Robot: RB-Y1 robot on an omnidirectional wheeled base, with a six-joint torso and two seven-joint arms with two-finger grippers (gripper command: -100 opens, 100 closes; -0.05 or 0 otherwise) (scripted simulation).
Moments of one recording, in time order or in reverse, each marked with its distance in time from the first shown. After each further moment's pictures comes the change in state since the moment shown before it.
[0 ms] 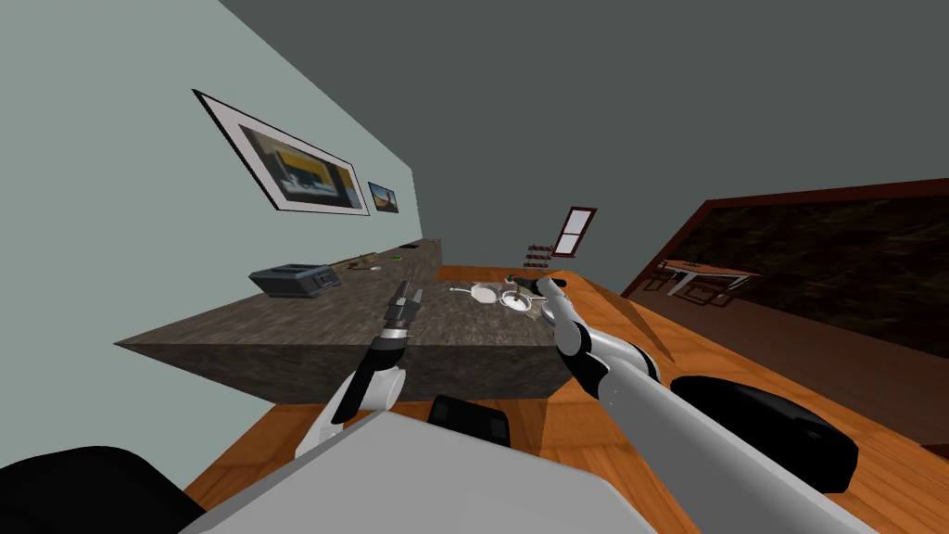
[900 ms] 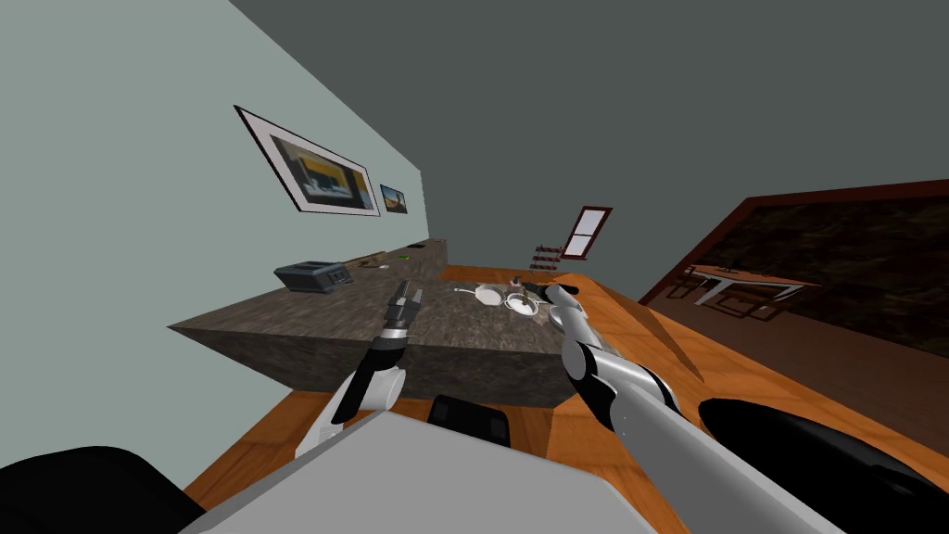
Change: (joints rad) left arm 0.000 0.000 0.000 0.000 0.000 0.000 0.000; right arm 0.184 -0.032 0.085 -0.240 -0.025 0.049 -0.124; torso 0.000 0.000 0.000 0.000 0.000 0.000
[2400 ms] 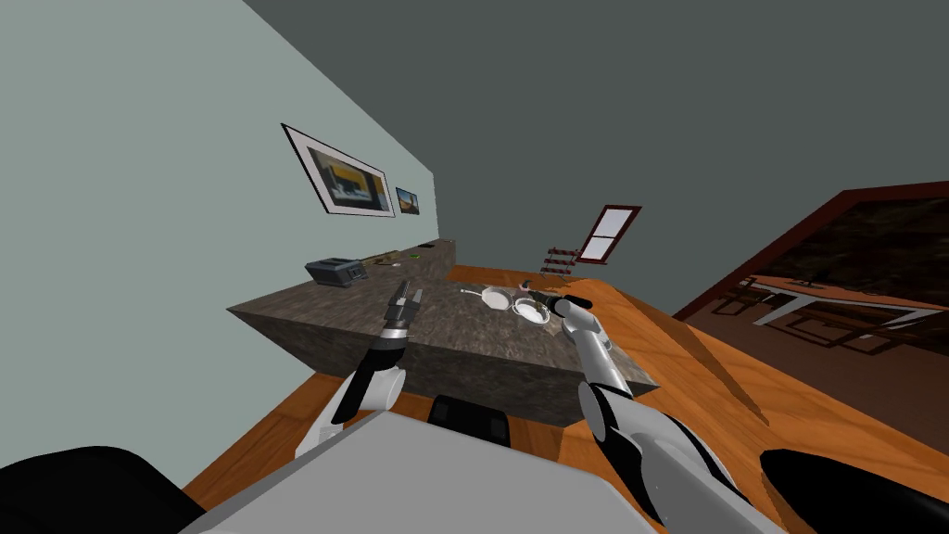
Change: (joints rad) left arm 0.000 0.000 0.000 0.000 0.000 0.000 0.000; right arm 0.306 -0.036 0.136 -0.395 -0.029 0.075 -0.207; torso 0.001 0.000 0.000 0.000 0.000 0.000
